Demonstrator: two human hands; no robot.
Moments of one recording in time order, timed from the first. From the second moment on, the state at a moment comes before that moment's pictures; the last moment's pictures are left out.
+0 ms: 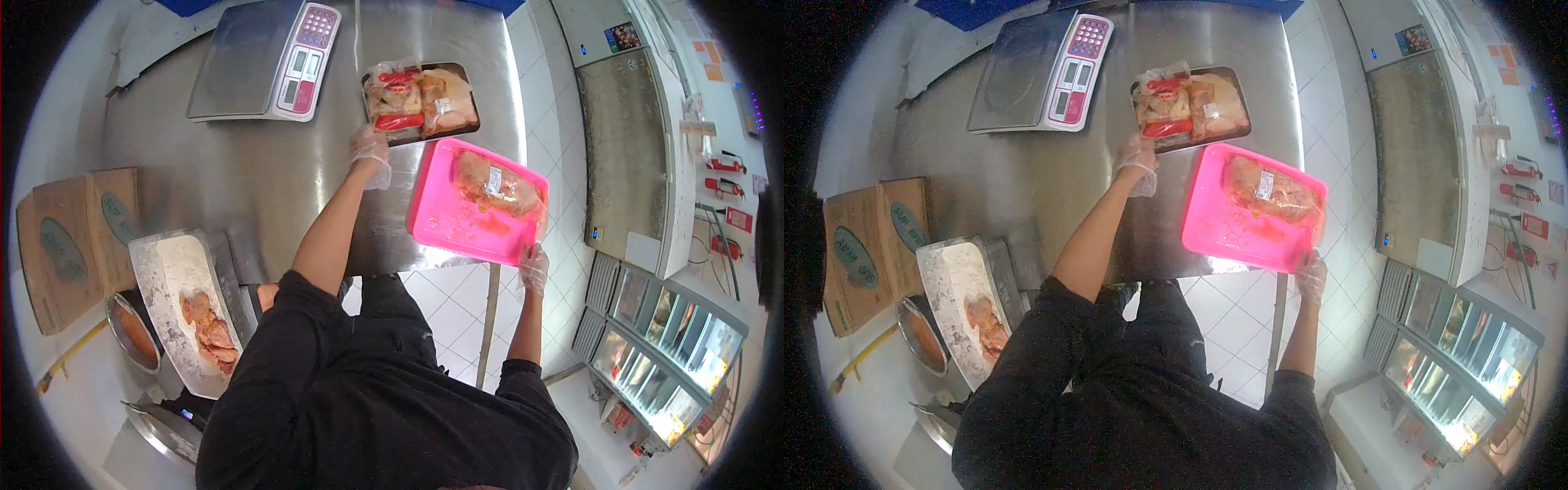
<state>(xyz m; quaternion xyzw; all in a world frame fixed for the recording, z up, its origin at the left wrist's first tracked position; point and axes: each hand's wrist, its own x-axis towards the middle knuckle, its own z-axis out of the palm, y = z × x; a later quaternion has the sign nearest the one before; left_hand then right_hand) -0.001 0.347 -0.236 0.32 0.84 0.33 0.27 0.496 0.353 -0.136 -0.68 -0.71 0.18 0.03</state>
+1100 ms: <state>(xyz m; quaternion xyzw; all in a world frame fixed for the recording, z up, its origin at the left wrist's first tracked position) -0.049 -0.005 -0.201 0.12 0.95 0.23 0.14 -0.003 0.361 -0.044 -0.19 -0.93 0.27 -0.18</state>
